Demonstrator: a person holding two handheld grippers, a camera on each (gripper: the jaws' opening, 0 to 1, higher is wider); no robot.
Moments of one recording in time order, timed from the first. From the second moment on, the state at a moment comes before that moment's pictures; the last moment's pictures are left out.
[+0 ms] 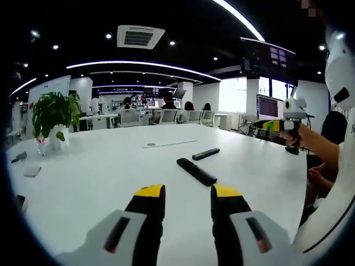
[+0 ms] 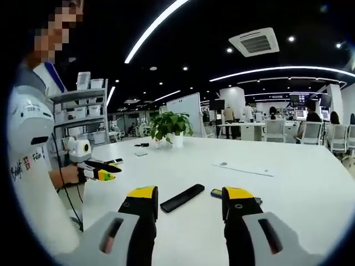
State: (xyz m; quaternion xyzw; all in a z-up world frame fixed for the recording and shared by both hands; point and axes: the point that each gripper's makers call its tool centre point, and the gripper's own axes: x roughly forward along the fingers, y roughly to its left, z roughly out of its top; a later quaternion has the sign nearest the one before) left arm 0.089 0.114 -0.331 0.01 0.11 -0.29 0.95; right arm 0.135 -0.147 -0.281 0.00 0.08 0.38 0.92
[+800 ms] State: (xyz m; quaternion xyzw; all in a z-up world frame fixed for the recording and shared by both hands) left arm 0.087 0.111 -0.342 0.02 0.13 -0.29 0.95; right arm 0.129 -0.151 -0.286 -0.01 0.08 0.40 0.91
